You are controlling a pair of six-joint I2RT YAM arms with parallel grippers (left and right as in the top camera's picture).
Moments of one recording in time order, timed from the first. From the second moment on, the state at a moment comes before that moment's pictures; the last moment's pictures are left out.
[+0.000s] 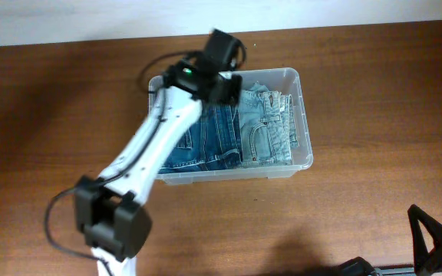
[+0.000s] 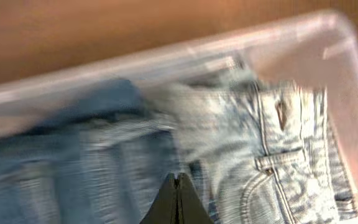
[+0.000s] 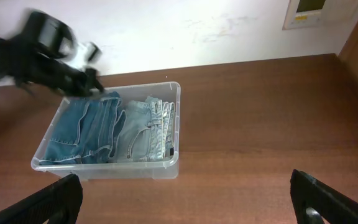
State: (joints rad) left arm -0.53 1.99 1.97 -0.95 -0.03 -0.30; right arm 0.34 0.83 2.07 -1.69 0.22 0.27
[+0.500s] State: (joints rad) left arm -0.11 1.82 2.00 -1.11 -0.25 -0.29; right arm 0.34 0.83 2.07 -1.69 0.22 0.27
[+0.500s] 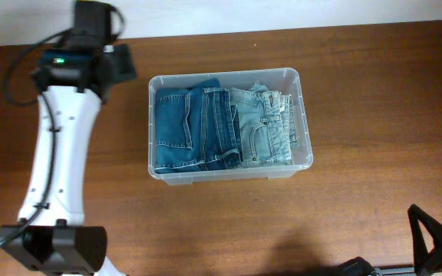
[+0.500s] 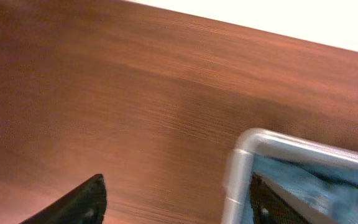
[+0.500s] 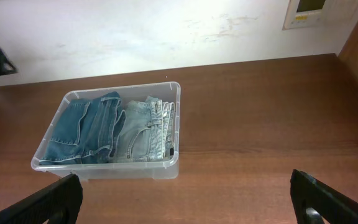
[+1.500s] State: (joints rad) left arm 0.03 1.82 2.00 -1.16 -0.27 -0.29; right arm 0.34 0.83 2.07 -1.69 0.22 0.27
